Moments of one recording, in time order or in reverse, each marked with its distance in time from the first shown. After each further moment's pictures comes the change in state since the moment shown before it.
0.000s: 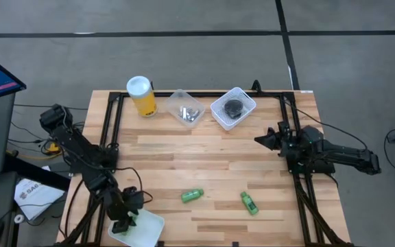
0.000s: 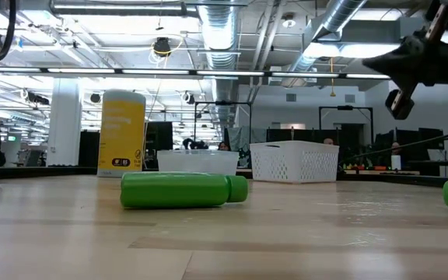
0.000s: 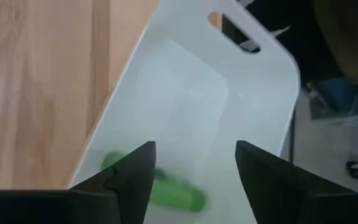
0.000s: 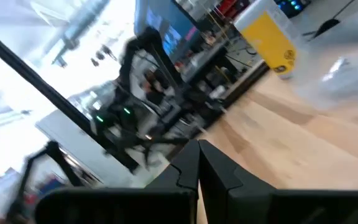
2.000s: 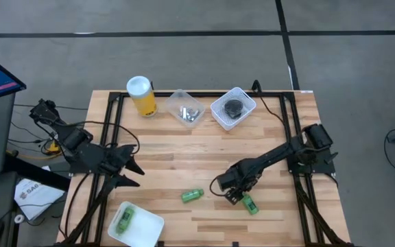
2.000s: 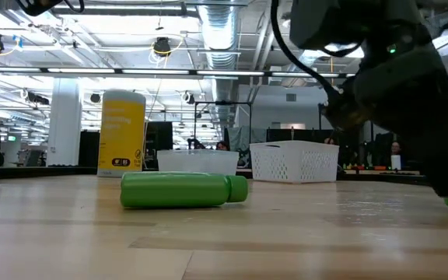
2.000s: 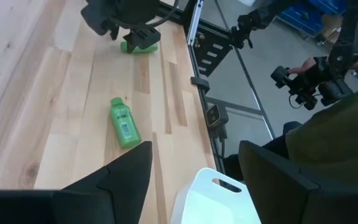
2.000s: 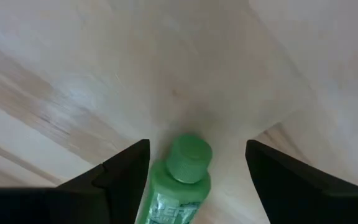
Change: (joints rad) left arm 0.259 -0.583 0.001 -0.113 -0.218 0.402; right arm 0.561 1.844 1.117 -0.944 -0.125 0.334
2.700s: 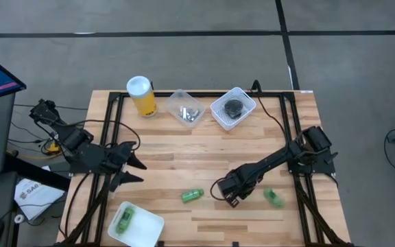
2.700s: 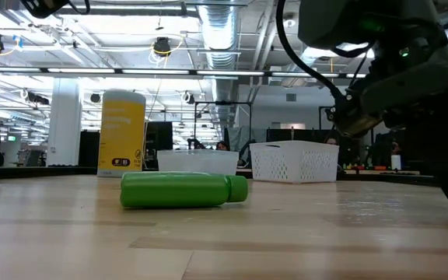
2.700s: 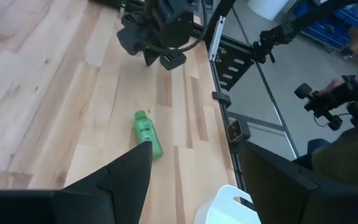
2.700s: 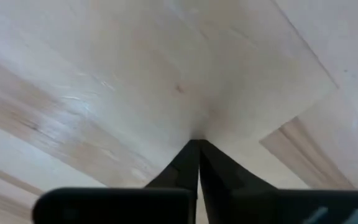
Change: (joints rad) left arm 0.000 0.005 0.000 0.000 -0.113 0.003; right arm 0.037 0.034 0.000 0.026 0.056 0.090
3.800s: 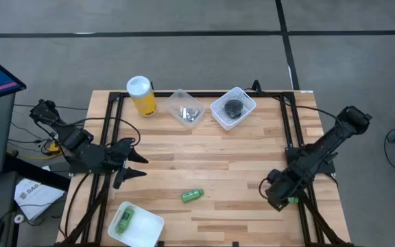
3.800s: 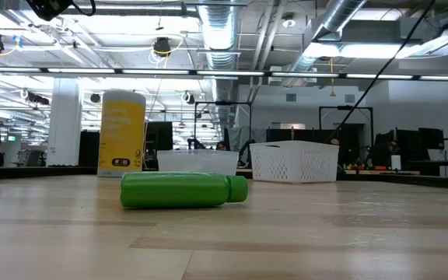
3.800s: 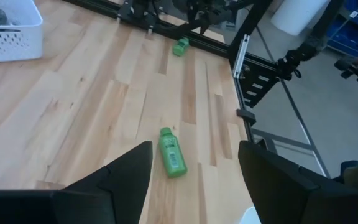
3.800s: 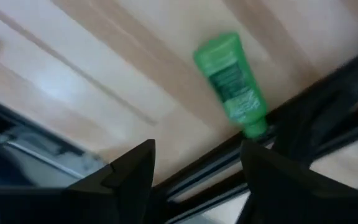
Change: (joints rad) left arm 0.000 0.000 -0.001 0.000 -0.126 0.015; right arm 0.334 -0.599 -0.238 -0.256 -0.098 0.356
